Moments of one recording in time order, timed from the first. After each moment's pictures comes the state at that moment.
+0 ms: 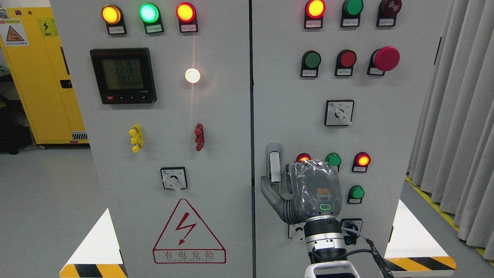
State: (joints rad) left arm 0.04 -0.10 -0.08 0.00 0.15 -0.04 0.10; right arm -0.50 0.13 0.30 -1.76 1.49 0.28 0.04
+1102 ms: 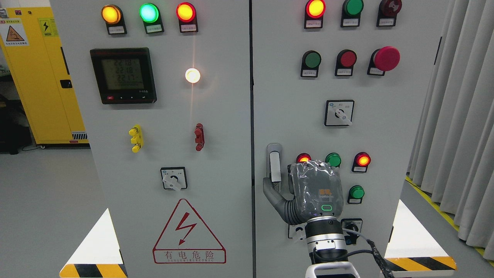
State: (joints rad) left arm 0.04 -0.10 -0.08 0.00 0.15 -0.04 0.10; right arm -0.49 0.13 0.29 -1.76 1.49 0.29 0.04
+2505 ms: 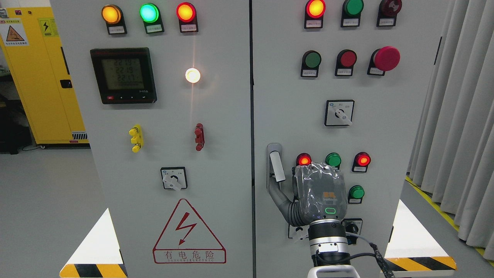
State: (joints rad) left arm 0.04 -0.10 -0.08 0.00 0.15 -0.04 0.10; right arm -0.47 0.14 0.29 -1.77 1.49 0.32 0.03
